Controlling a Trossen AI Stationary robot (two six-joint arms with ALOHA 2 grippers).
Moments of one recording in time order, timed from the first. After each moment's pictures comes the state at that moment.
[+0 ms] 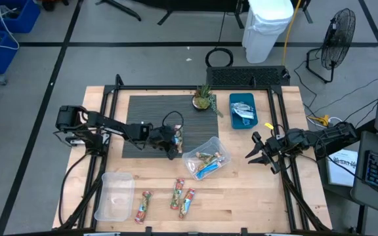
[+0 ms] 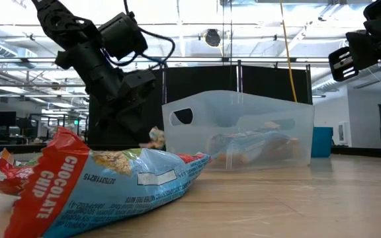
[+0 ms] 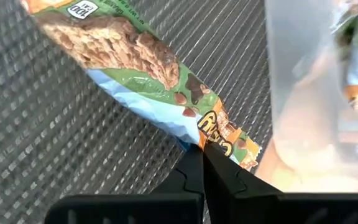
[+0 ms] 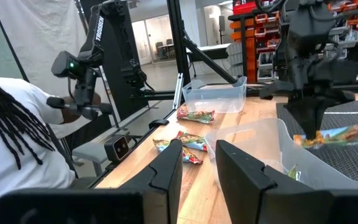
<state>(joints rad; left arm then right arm) 0.04 1.60 0.70 0.03 -0.03 -0.64 0.22 0.08 0.01 0.08 -0.18 0.17</state>
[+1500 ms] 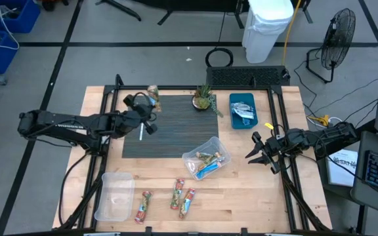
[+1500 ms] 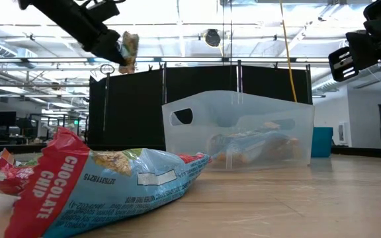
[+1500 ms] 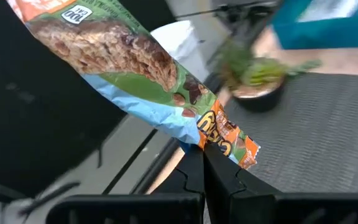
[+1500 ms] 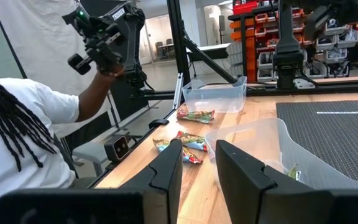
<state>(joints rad) 0.04 1.02 0.70 -0.21 -0.77 0.10 0.22 0.08 0.01 0.08 -0.18 0.17</state>
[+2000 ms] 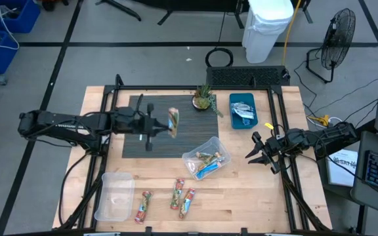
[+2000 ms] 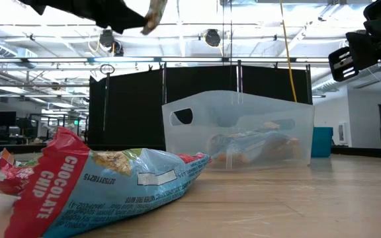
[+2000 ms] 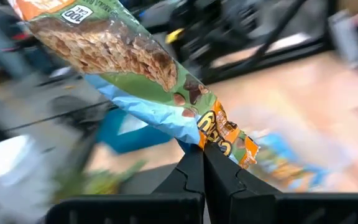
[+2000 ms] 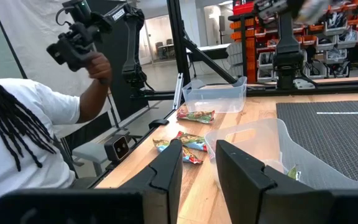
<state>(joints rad) 0.06 1.02 0.70 0.07 0.02 0.31 0.22 0.08 0.01 0.08 -0.18 0.17</state>
